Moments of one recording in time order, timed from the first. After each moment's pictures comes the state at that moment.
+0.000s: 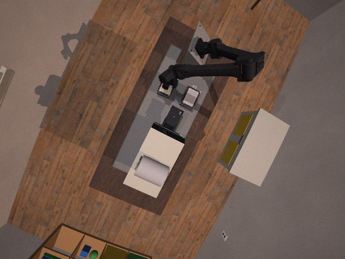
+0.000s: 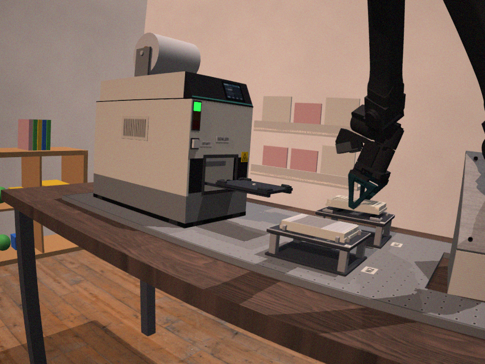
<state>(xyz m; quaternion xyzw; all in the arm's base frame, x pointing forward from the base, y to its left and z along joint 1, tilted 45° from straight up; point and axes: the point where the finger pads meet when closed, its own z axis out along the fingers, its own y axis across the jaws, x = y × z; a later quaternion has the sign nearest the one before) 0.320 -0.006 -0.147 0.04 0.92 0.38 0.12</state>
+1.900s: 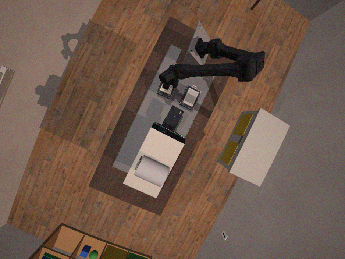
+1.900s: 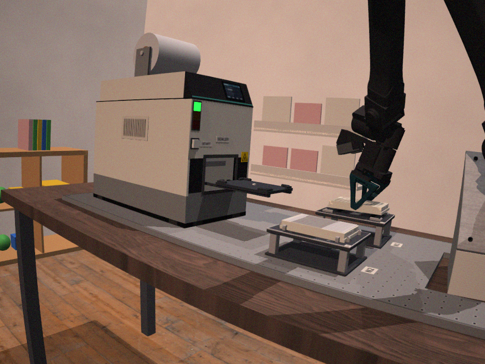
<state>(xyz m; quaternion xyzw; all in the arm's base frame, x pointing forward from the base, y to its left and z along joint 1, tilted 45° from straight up) 0.313 -0.004 -0.145 0.04 0.92 0.38 0.10</state>
